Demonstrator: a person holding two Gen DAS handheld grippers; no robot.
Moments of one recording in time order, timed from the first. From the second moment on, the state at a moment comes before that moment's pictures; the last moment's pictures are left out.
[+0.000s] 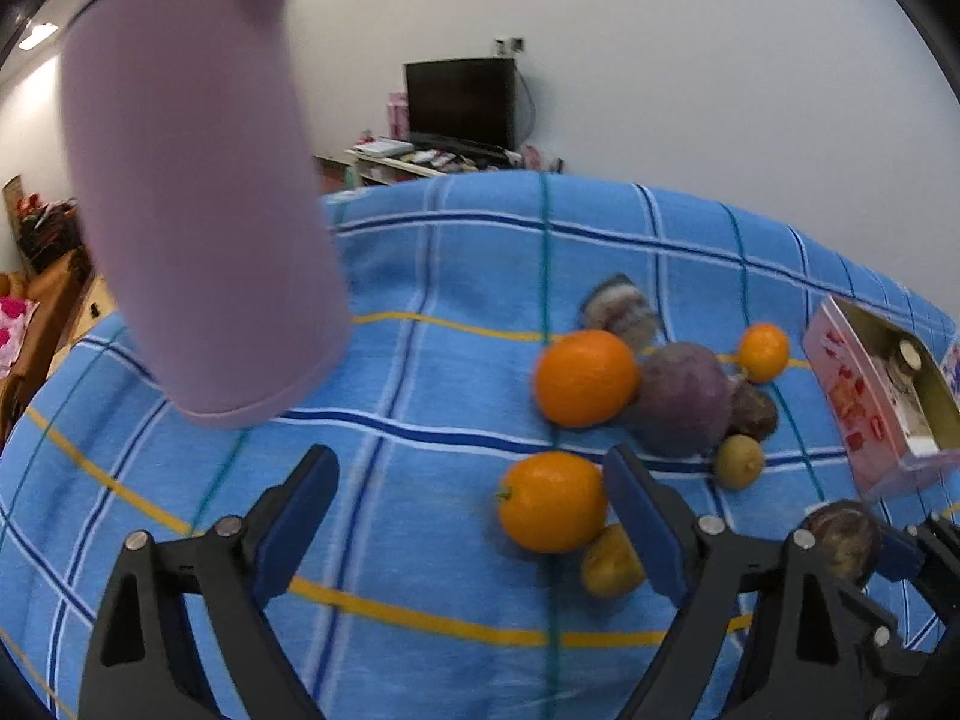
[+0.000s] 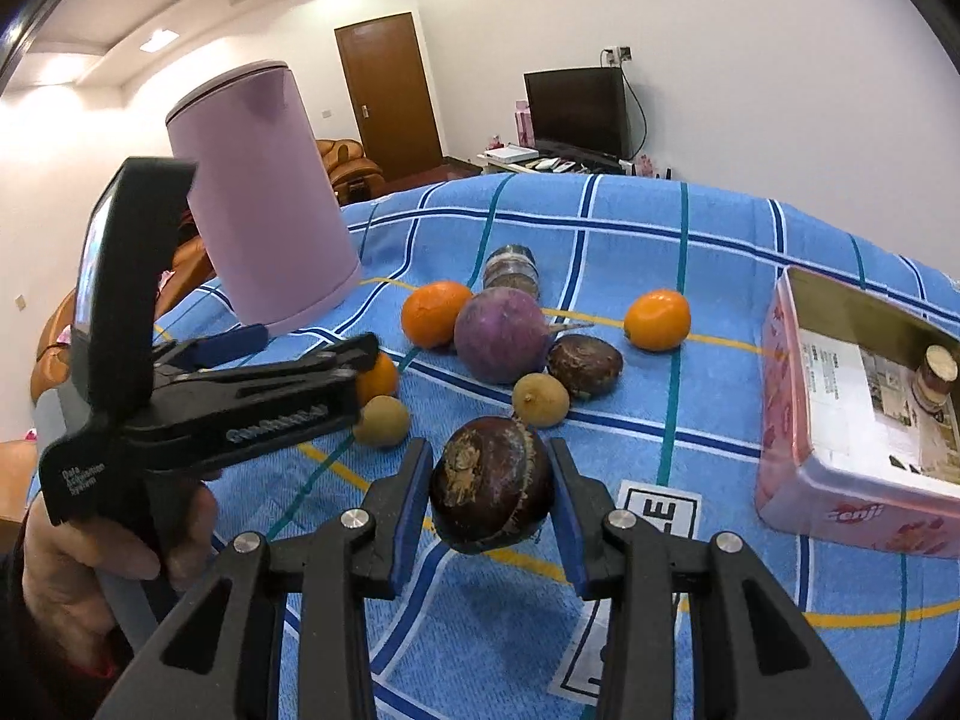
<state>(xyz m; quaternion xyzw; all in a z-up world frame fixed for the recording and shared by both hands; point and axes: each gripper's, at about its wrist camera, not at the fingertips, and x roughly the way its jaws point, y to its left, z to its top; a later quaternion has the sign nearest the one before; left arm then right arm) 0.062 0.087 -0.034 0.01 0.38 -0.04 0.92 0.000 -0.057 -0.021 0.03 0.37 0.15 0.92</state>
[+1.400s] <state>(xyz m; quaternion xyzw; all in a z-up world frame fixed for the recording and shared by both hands) 0.051 0.120 -0.033 -0.09 0.38 -0.07 0.92 0.001 -0.084 -0.012 0.07 0.35 0.13 0.92</state>
